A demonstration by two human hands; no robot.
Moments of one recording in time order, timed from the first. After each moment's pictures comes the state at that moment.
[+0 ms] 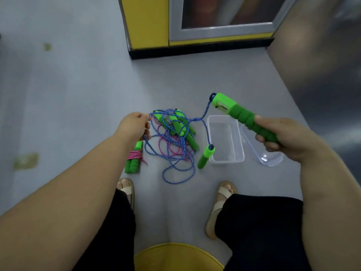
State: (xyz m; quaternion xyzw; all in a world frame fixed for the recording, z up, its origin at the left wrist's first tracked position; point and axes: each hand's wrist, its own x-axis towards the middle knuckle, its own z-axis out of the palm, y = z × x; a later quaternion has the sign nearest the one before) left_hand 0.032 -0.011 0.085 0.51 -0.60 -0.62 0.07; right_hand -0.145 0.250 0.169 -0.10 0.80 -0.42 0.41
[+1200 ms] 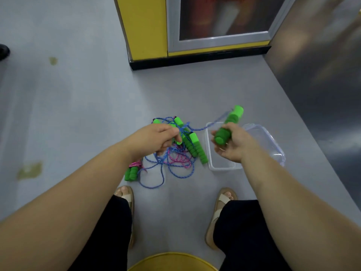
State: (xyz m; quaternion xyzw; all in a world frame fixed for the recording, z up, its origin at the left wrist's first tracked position) left_hand 0.025 0.031 0.131 0.25 -0.72 -0.64 -0.09; right_hand -0.135 0.193 0.099 0.18 0.60 -0.62 0.47
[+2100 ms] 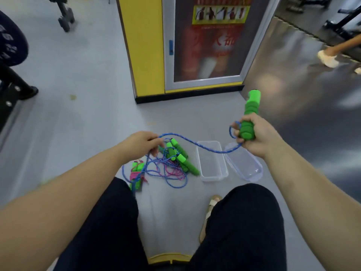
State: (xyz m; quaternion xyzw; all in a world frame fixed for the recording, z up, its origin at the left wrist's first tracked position) left_hand 0.106 0.066 0.237 0.28 -0.84 -0.46 -0.05; right_hand -0.087 0.285 0.273 0.02 0.62 -0.70 0.37
